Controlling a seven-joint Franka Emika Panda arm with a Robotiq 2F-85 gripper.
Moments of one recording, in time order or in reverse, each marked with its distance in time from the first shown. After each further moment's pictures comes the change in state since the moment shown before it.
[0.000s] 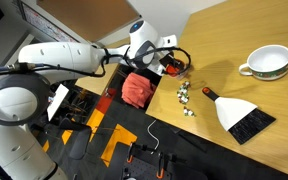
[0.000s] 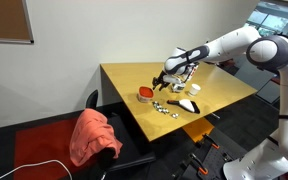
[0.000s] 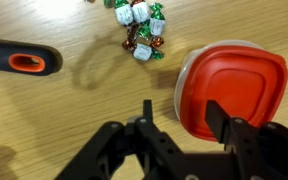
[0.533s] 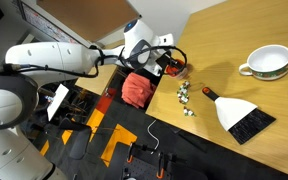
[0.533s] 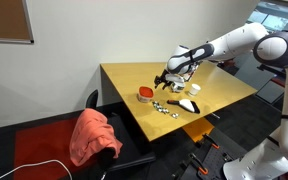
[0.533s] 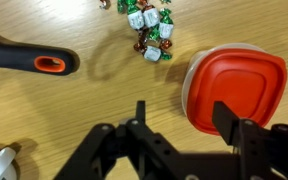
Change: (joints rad) arm 0.029 -0.067 -0.036 -0.063 -0.038 0.003 0.041
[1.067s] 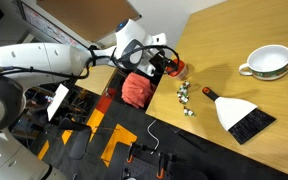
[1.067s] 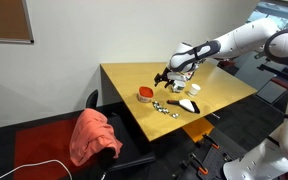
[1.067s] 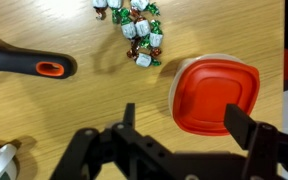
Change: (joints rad) arm 0.024 -0.084 0.000 -0.073 -0.001 0.000 0.000
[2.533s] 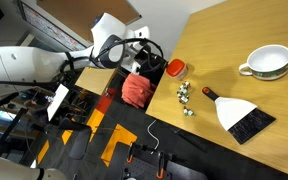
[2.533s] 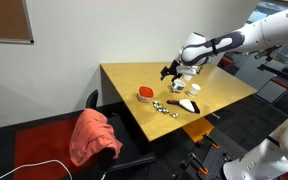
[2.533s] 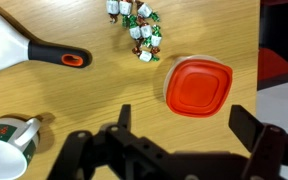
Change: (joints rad) arm 0.008 -0.236 0.001 -0.156 -0.077 -0.021 0.018
